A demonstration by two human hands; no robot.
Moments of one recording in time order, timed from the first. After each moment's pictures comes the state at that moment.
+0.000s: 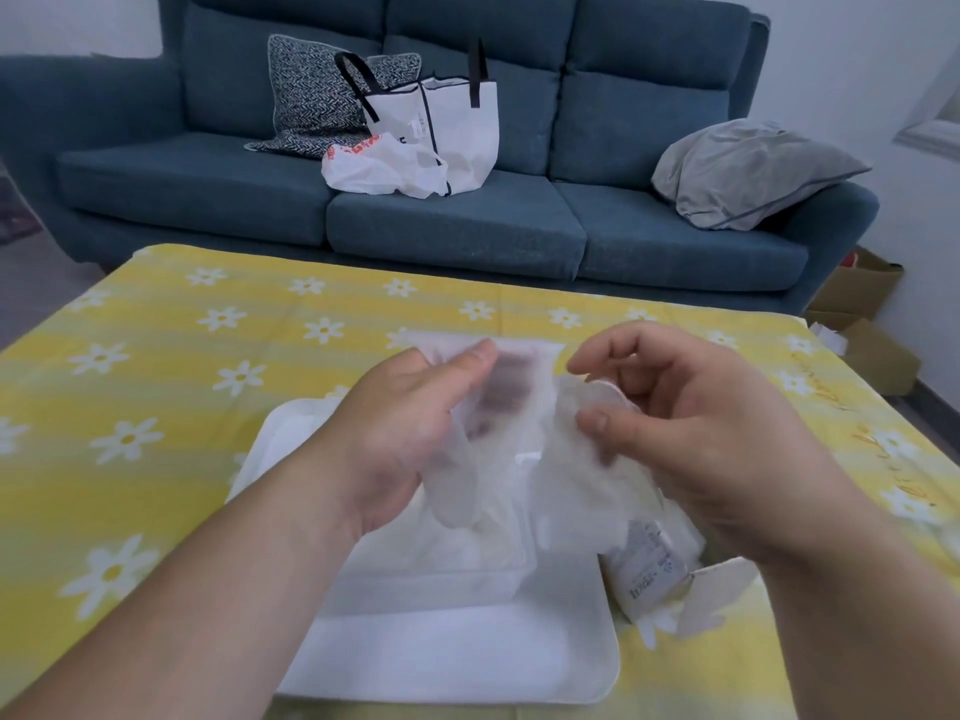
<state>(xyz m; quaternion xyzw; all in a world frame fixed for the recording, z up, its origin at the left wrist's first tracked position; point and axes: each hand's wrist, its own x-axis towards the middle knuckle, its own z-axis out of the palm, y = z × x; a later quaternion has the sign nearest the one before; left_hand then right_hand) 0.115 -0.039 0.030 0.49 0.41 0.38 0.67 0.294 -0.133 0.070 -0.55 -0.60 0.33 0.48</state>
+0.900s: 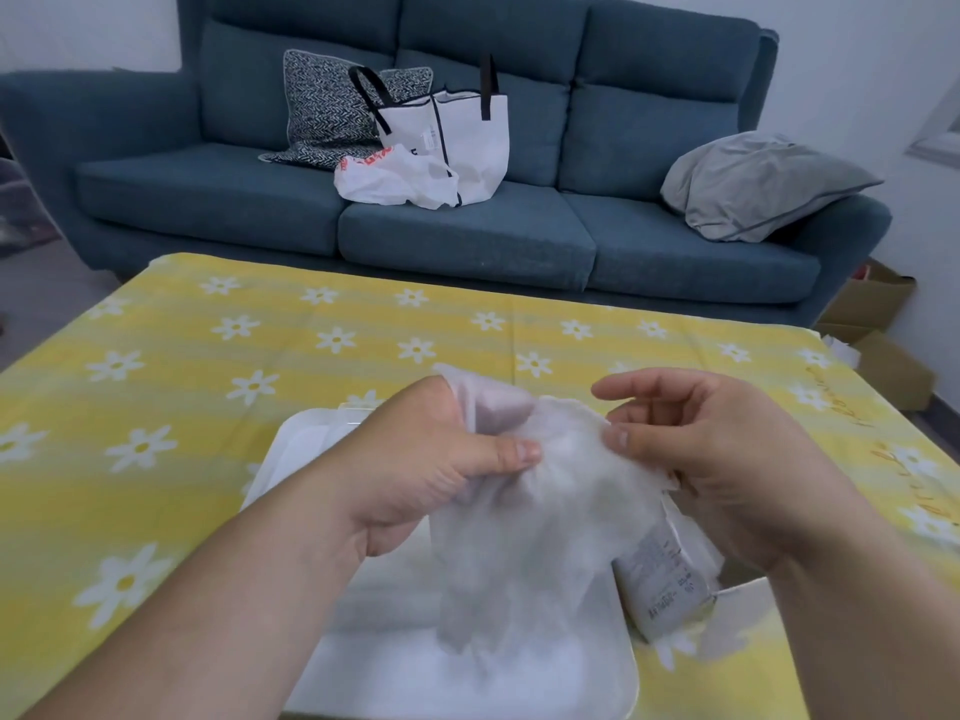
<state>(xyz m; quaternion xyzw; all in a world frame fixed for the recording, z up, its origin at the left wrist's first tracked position) 0.103 -0.038 0.027 0.62 0.23 0.24 0.71 0.302 -0.120 0.055 -0.62 -0.44 0.40 0.51</state>
